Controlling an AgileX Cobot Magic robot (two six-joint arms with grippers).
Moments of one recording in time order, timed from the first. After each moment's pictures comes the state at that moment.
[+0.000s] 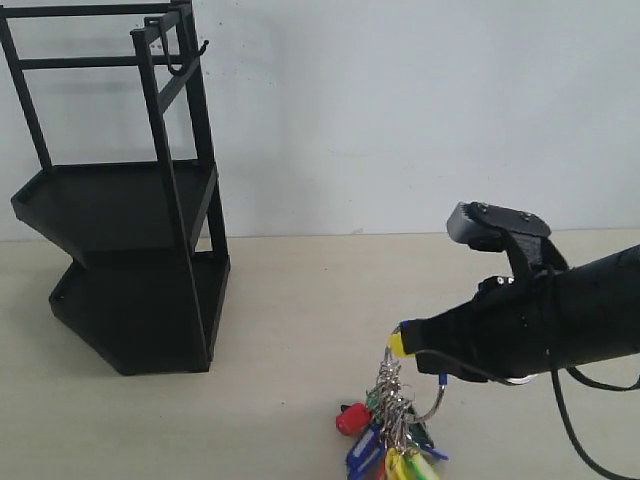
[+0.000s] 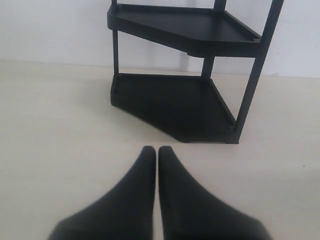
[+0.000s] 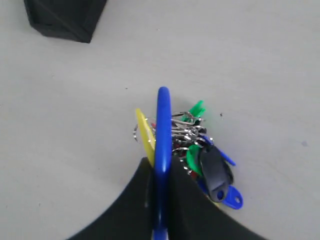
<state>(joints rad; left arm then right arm) 0.00 0.00 0.00 -0.15 0.29 0.07 0.25 1.49 -0.76 1.10 0.40 -0.86</state>
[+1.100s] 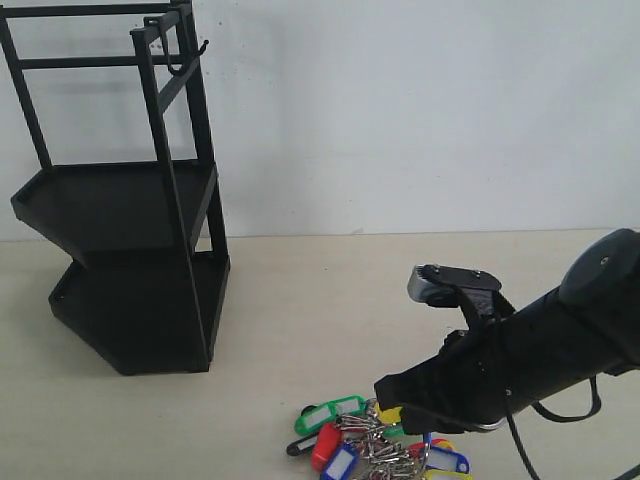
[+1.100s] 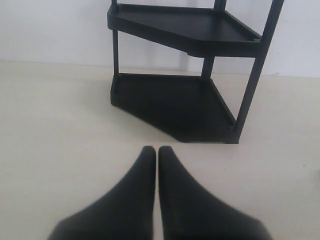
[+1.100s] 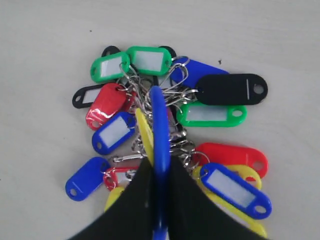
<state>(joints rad) 0.00 0.00 0.00 -0.15 0.29 0.07 0.29 1.70 -0.82 0.96 0.43 -0.73</state>
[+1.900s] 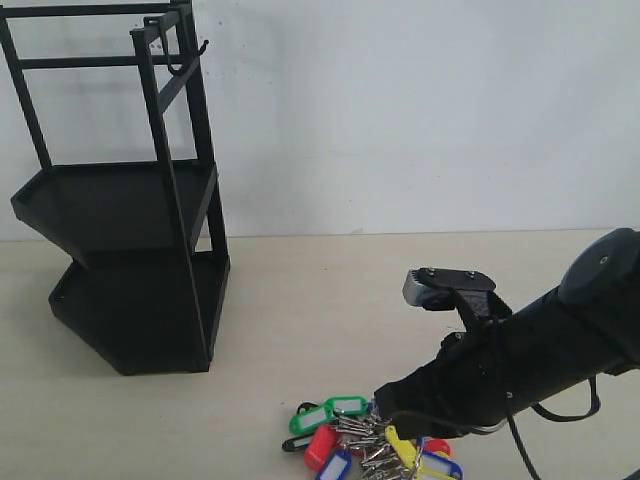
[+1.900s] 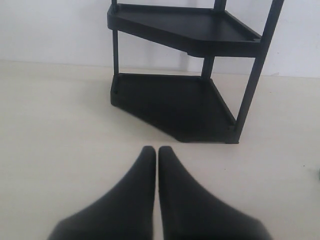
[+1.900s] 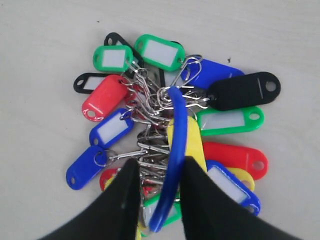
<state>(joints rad) 0.00 0.00 0.00 -0.15 0.29 0.07 0.29 1.70 -0.82 0.96 0.45 -0.78</state>
